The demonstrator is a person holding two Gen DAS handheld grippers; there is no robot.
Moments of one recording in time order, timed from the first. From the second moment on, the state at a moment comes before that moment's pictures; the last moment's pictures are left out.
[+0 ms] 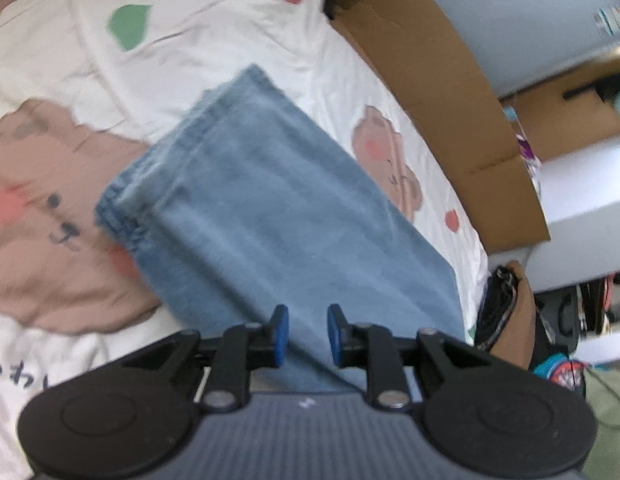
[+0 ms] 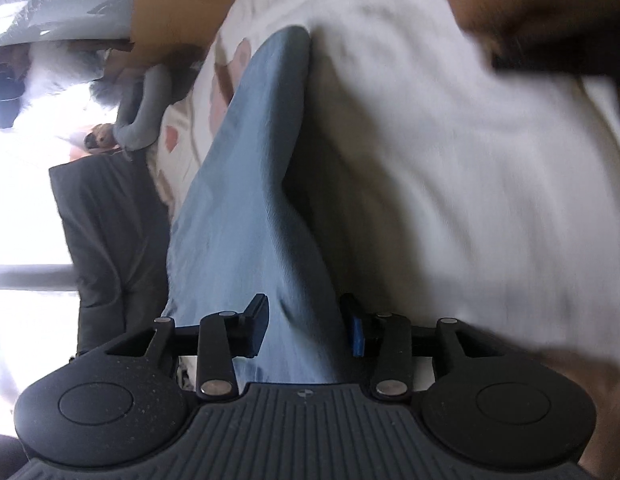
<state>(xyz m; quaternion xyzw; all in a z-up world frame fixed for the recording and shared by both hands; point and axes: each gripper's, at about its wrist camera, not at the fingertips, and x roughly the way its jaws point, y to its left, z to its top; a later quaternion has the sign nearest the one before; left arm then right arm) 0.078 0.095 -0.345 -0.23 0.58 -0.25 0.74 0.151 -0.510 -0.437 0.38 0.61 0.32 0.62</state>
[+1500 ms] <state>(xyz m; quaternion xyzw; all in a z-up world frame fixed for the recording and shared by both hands) 0.055 -0.045 -0.403 -0.02 0.63 -0.28 0.73 0.129 -0.489 -0.372 0.39 0.58 0.29 0.66</state>
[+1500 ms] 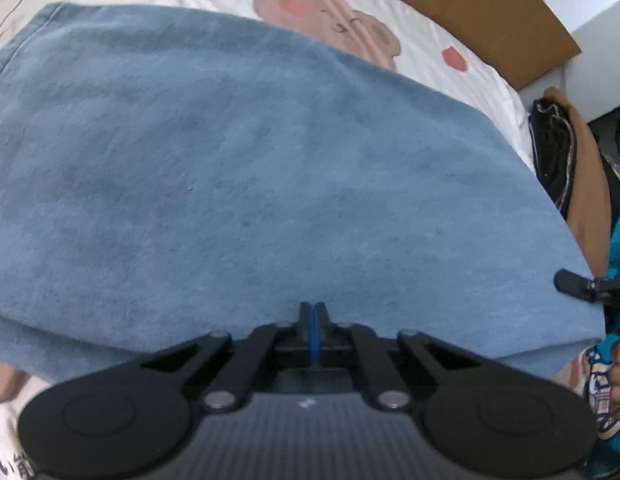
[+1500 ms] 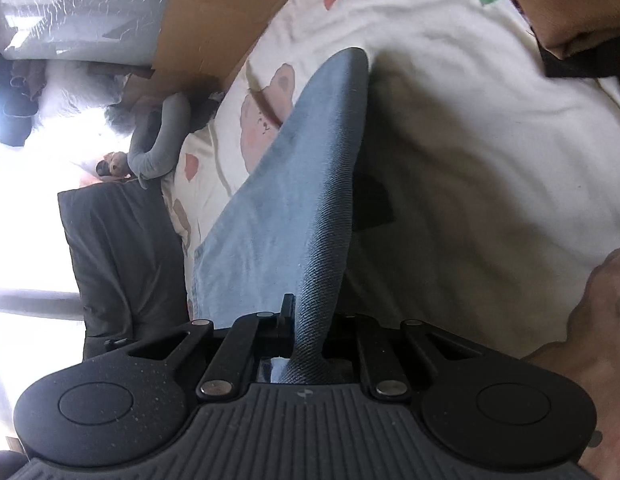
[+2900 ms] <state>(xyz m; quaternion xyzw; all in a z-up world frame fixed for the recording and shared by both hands) 0.124 -0.092 -0.382 -0.02 0.59 -0.25 0.77 0.128 -0.492 -0.385 0.39 0.60 0.25 0.66</state>
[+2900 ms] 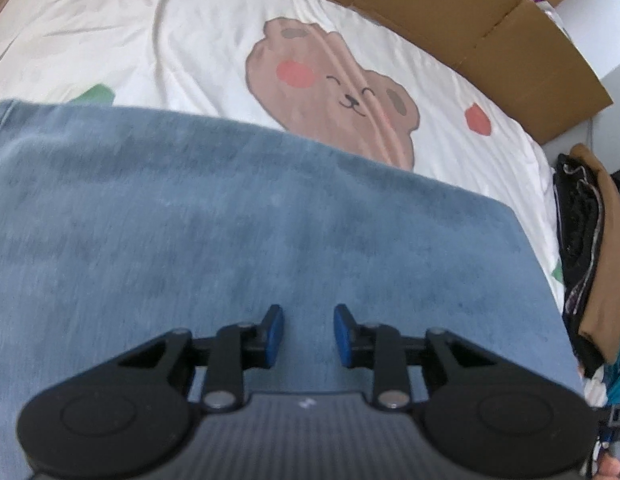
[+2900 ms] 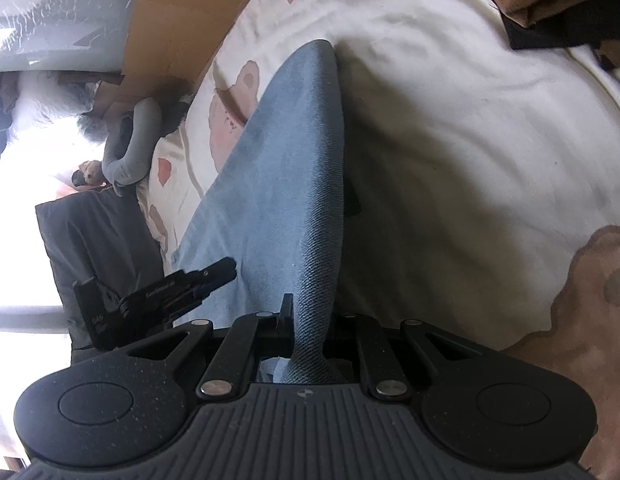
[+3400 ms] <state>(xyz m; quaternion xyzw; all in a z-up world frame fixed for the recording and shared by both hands) 0.180 -0.127 -0.385 0.03 0.58 -0.24 0.78 0.128 -0.495 -0.397 0.40 0.59 0.24 0.66</state>
